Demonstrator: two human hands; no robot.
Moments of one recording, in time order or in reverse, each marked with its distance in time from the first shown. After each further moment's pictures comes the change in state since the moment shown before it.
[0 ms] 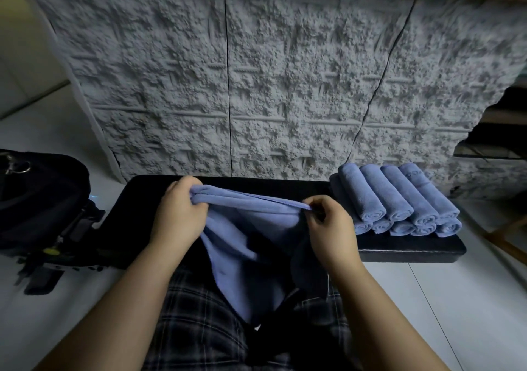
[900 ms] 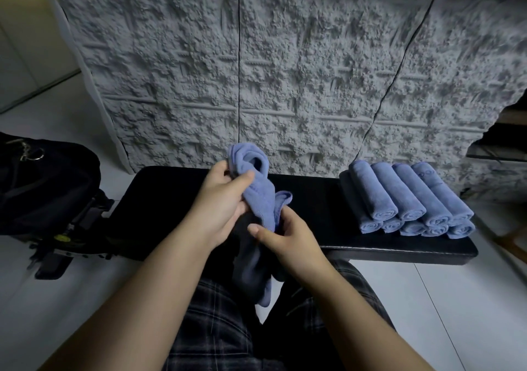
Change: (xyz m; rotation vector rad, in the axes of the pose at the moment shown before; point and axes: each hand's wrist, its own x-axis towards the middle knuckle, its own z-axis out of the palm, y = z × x) left_hand -0.010 0.060 0.009 -1.109 -0.266 -0.398; right_hand -0.031 -0.027 0.045 0.427 -0.492 0.151
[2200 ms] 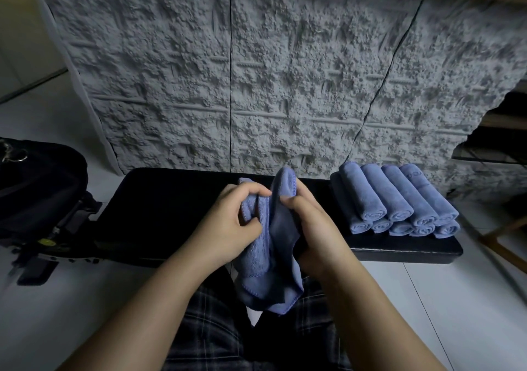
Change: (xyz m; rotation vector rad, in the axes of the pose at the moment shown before) left_hand -0.024 -0.022 -0.013 0.704 -0.283 0.358; right_hand -0.001 -0.040 -0.023 0.607 -0.036 0.096
